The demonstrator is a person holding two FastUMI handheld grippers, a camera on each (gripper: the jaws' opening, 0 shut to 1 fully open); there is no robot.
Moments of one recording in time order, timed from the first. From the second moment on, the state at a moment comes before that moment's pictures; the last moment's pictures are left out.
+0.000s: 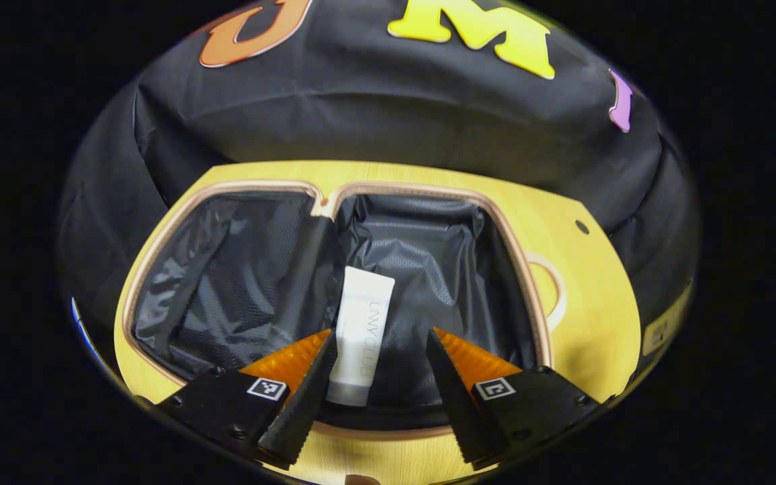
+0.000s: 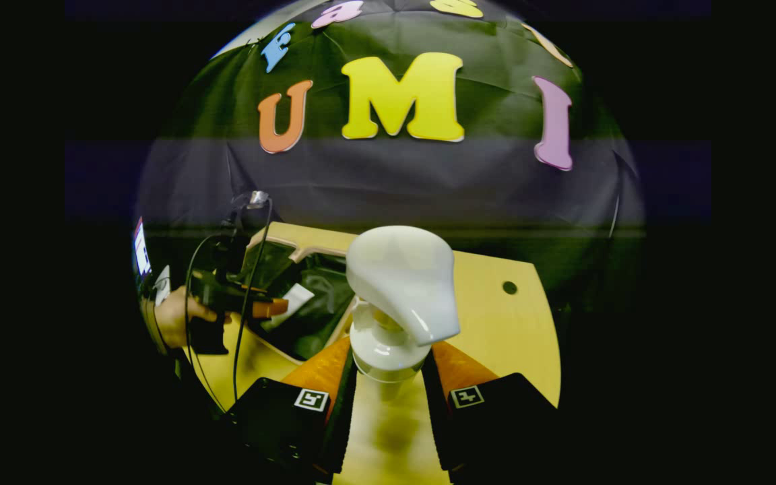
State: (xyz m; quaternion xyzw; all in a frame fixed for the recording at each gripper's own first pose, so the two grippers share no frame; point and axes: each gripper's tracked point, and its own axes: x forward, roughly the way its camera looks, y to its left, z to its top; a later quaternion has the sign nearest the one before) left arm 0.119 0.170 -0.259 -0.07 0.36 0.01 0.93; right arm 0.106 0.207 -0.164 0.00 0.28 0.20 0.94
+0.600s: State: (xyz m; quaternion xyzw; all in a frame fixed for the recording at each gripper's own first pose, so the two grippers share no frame) left arm -0.032 0.239 -0.127 -0.05 0.20 0.10 0.97; right arm 0.145 0.373 -0.266 -0.01 0.39 0.26 0.88
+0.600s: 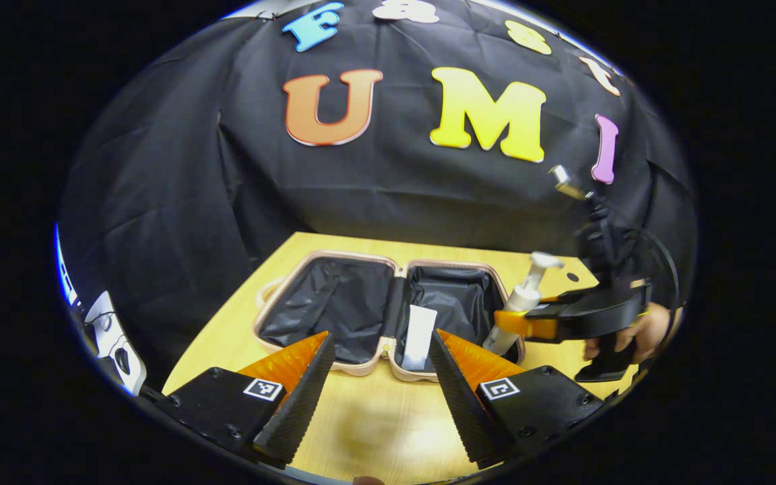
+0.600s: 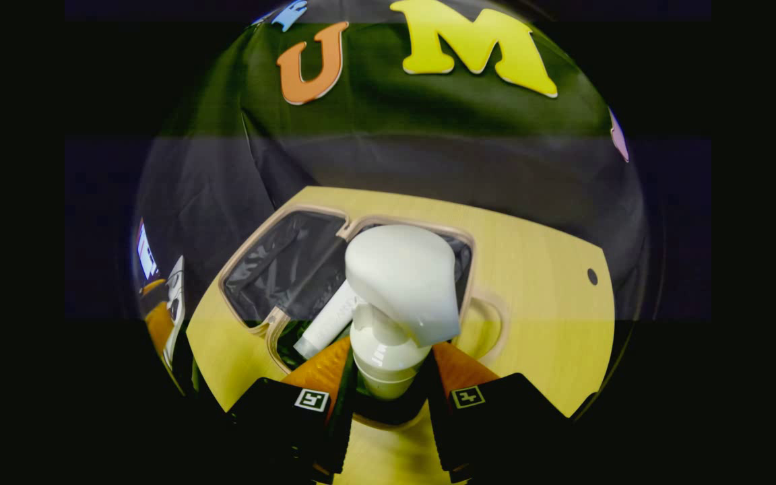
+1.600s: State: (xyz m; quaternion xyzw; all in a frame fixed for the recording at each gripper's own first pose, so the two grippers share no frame) left arm -0.105 0.288 -0.073 0.02 0.10 0.11 0.99; right arm 0.188 0.410 -0.360 0.03 0.57 0.11 0.81
